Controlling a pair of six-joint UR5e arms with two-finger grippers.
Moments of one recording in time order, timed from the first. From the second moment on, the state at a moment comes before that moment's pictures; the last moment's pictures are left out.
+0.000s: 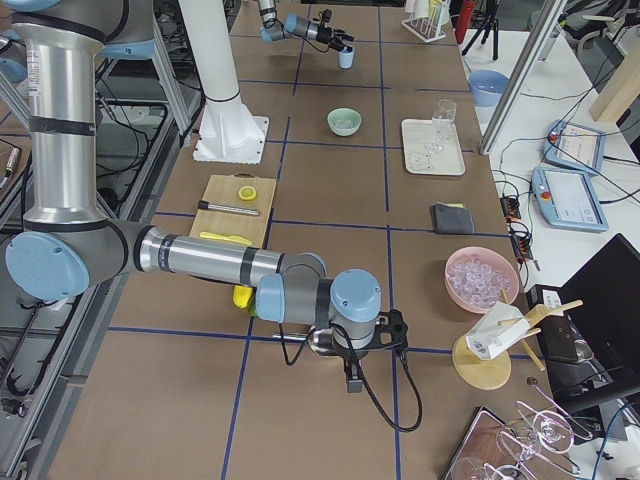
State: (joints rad) left arm -0.27 -1.37 -1.43 -3.26 -0.49 -1.02; right arm 1.65 -1.63 1.52 -1.48 2.28 -0.18
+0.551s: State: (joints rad) left arm -0.36 -1.36 -1.49 -3.34 -0.73 -0.77; right arm 1.65 -1.62 1.53 -1.48 2.29 -0.17
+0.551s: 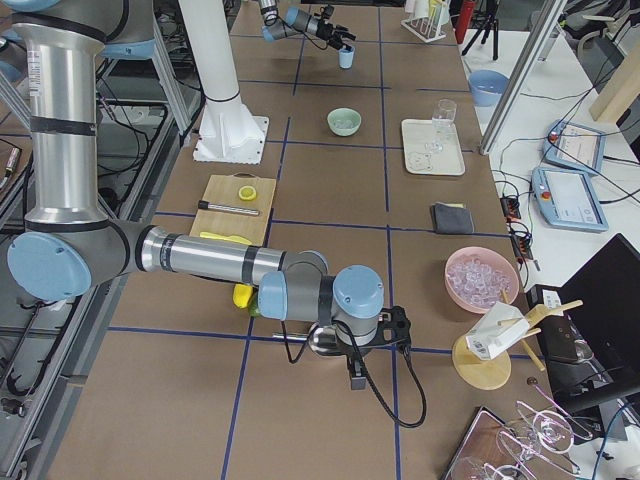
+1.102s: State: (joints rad) left arm -0.87 -1.37 -1.54 -3.14 -1.44 -0.42; right arm 1.65 -1.60 1.59 -1.48 2.31 -0.09
